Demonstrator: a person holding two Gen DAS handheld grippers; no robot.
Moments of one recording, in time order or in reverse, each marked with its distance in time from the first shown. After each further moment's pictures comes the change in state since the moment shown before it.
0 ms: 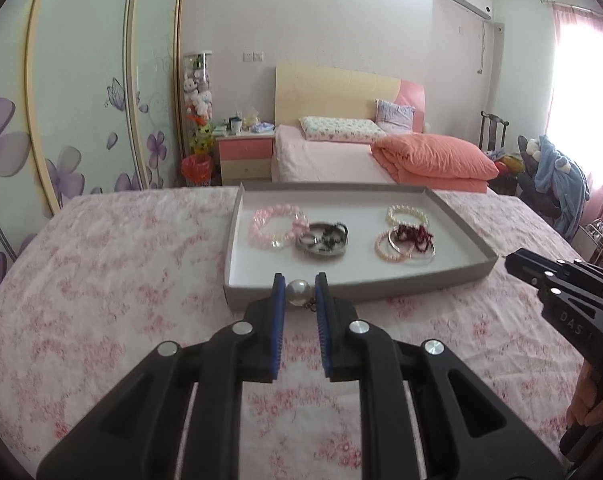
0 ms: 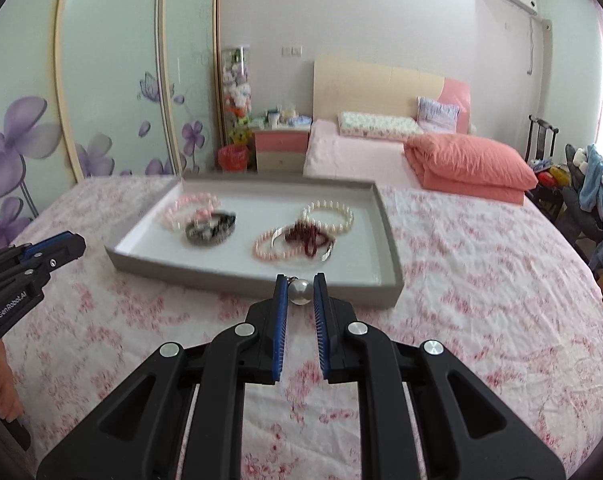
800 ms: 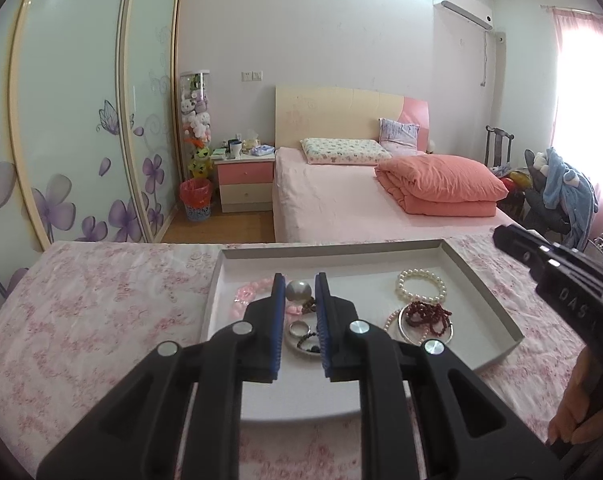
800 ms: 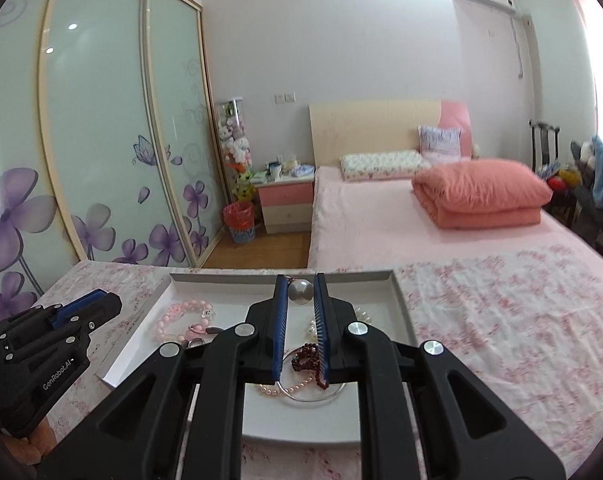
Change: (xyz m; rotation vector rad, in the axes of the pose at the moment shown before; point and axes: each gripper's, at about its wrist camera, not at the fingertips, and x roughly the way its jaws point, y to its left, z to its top) left arm 0.076 -0.018 0.070 0.012 -0.057 0.010; right arm 0.062 -0.018 0.066 0.121 -0.137 0.061
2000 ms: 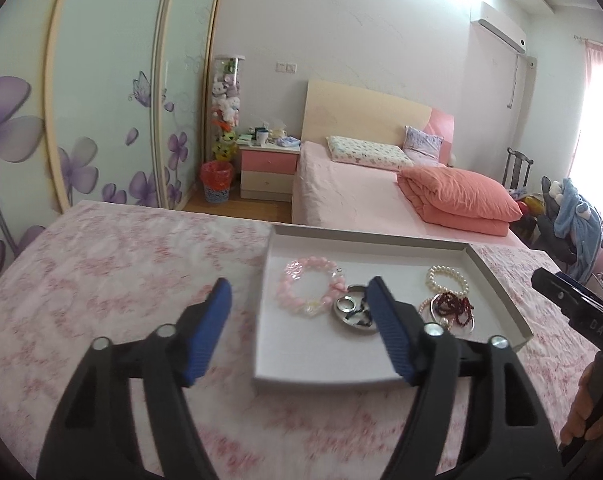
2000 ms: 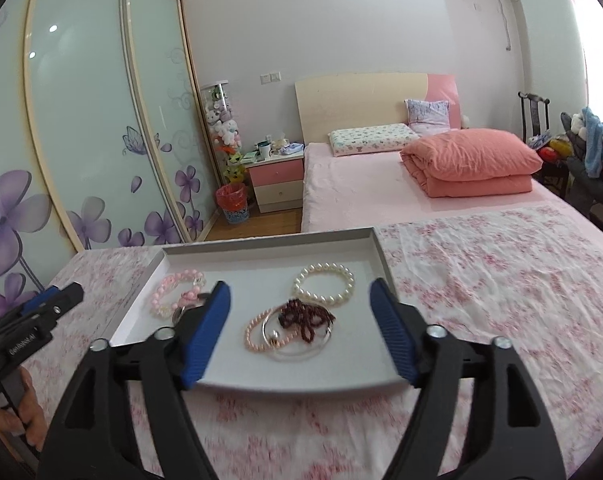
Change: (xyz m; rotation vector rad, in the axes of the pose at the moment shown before) left arm -0.039 0.056 -0.027 -0.128 0.002 0.041; right arm -0.030 -0.012 -0.019 0.038 0.068 -0.029
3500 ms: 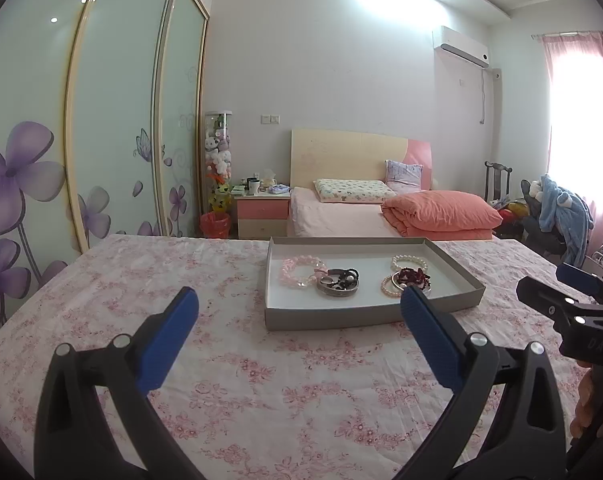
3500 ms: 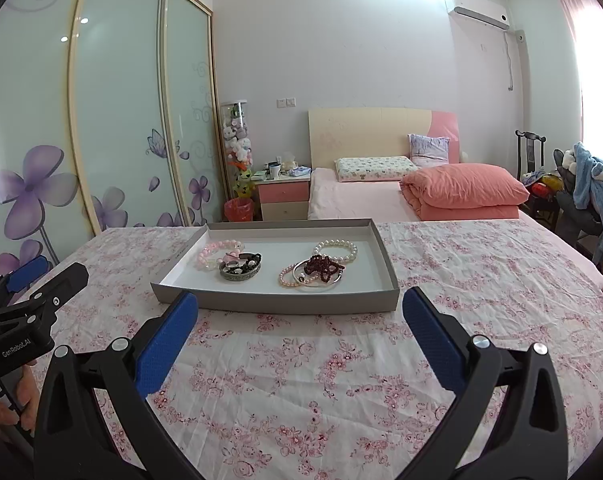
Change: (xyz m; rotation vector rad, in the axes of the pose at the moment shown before) left arm -0.120 -0.011 -0.065 0.100 -0.186 -0.016; right arm -0.105 0.027 -0.065 -0.086 -0.103 -0.002
